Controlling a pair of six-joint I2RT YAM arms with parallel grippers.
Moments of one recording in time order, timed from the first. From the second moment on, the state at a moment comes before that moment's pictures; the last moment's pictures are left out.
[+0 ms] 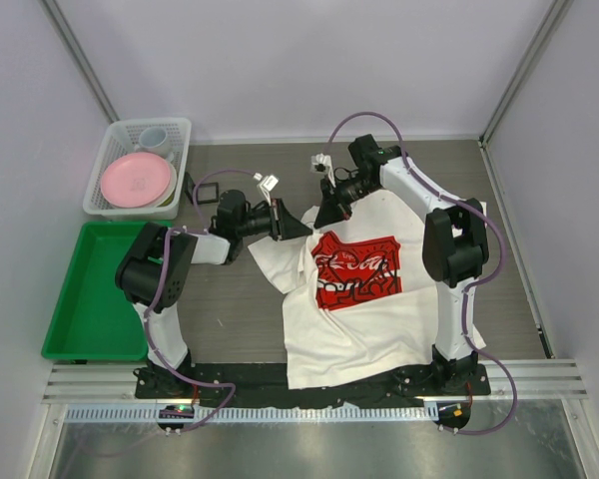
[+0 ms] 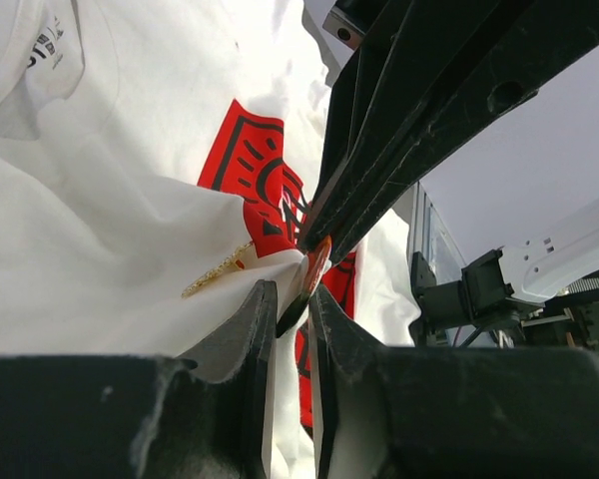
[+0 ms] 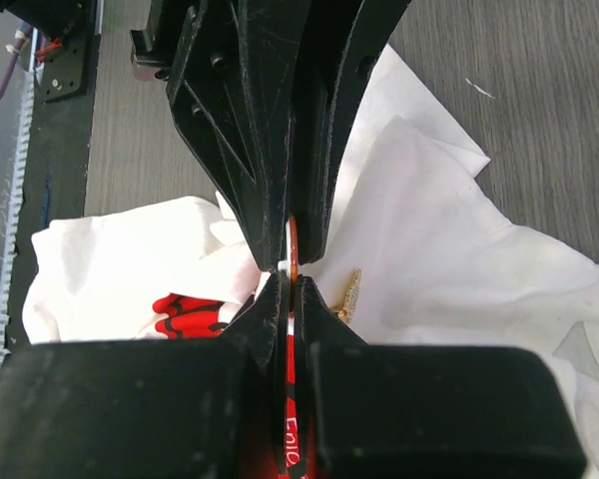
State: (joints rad) left arm -0.38 1.88 0.86 0.88 0.89 -0.76; right arm 0.37 2.09 1.79 -0.96 -1.07 -0.79
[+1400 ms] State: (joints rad) left arm -0.40 1.83 0.77 0.89 0.86 -0.68; right arm 0.39 2.06 1.79 -1.02 -1.06 -0.77
